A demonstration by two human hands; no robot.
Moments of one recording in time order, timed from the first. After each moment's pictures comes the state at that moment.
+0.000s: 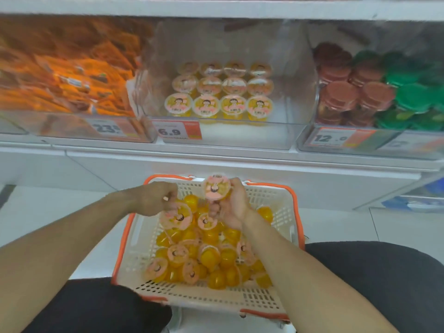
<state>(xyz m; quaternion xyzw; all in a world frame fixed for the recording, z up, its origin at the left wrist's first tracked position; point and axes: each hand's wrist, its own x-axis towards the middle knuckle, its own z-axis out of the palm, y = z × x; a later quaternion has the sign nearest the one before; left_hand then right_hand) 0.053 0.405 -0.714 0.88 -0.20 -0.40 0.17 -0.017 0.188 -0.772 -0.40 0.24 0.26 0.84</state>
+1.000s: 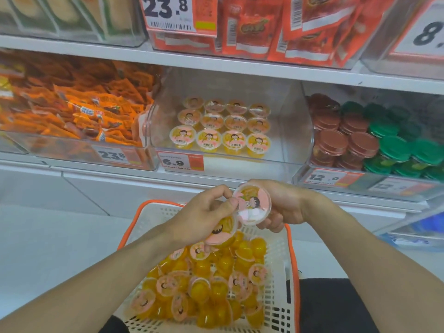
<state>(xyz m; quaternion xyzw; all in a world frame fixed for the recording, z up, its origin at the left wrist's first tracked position) 0.002 0.304 -0.646 0.72 -0.18 -0.31 0.59 0.003 0.095 -0.609 -0.67 0.07 0.49 0.55</state>
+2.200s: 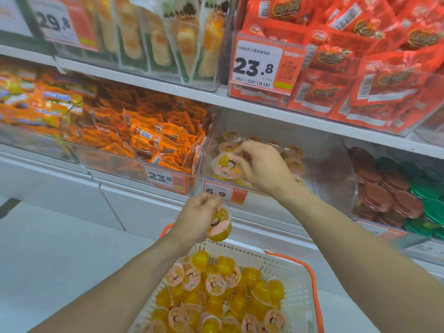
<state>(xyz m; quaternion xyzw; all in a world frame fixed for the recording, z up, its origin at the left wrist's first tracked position) 0.047 0.368 -0.629 0.73 0.07 -0.16 0.66 0.124 0.191 -0.583 -0.94 -0.21 -0.19 0.20</state>
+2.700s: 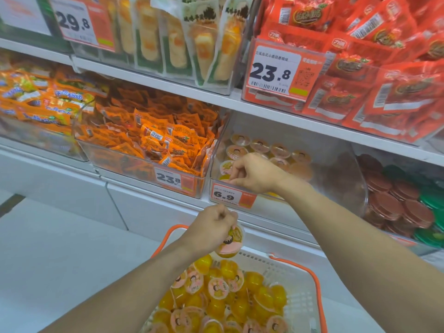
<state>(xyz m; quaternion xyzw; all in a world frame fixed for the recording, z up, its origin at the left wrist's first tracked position) 0.044 0.371 -0.640 0.79 -0.03 -0.19 0.58 0.151 0.212 -0.585 -0.96 -0.22 0.08 0.16</state>
